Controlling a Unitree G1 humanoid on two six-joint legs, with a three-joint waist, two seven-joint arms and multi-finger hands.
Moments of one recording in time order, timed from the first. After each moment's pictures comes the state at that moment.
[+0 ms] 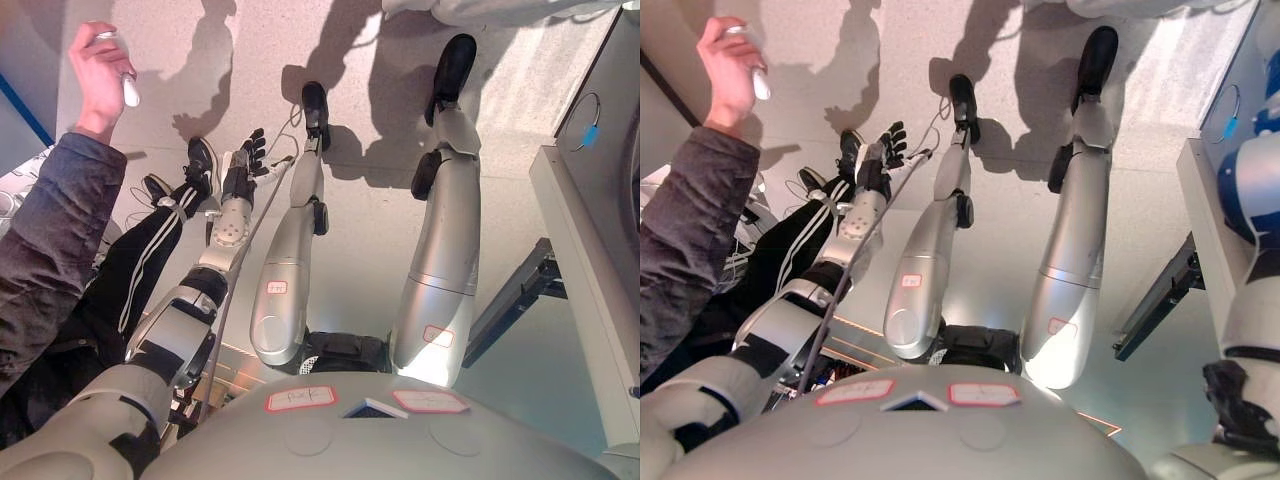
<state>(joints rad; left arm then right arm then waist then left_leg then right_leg) -0.44 0.23 -0.47 0.97 -0.43 -0.31 0.28 -1.42 -0.78 0.73 1.35 -0.47 0.03 -0.56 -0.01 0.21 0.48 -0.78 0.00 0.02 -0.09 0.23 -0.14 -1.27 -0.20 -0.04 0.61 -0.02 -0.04</state>
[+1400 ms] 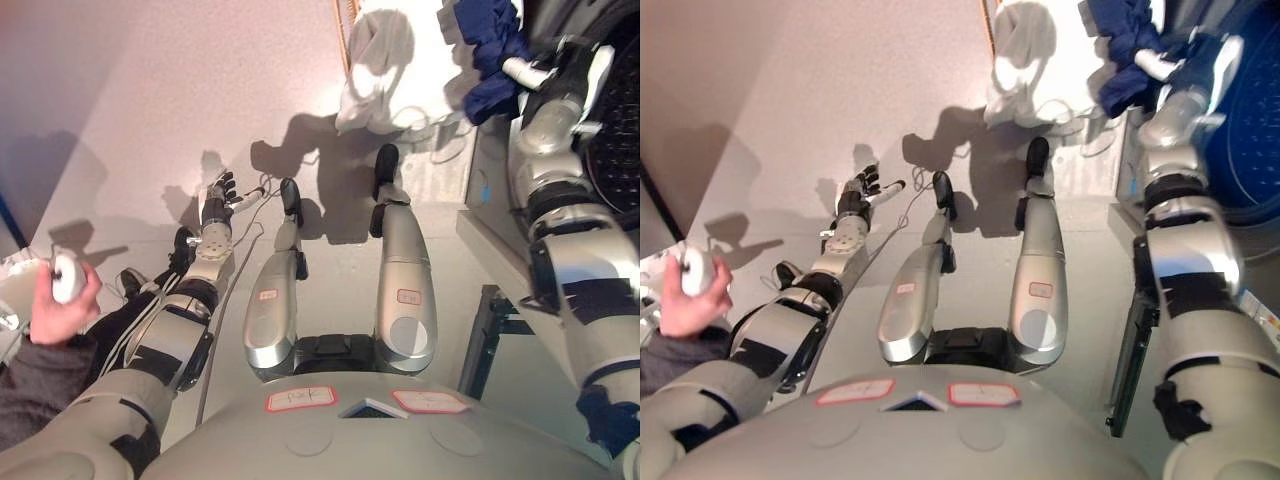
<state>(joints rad) -0.41 0.24 -0.34 1.16 -0.43 -0.24 0.28 -0.83 -0.49 0.12 1.21 0.38 -0.15 -0.44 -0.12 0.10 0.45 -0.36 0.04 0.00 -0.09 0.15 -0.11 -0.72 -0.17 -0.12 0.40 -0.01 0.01</state>
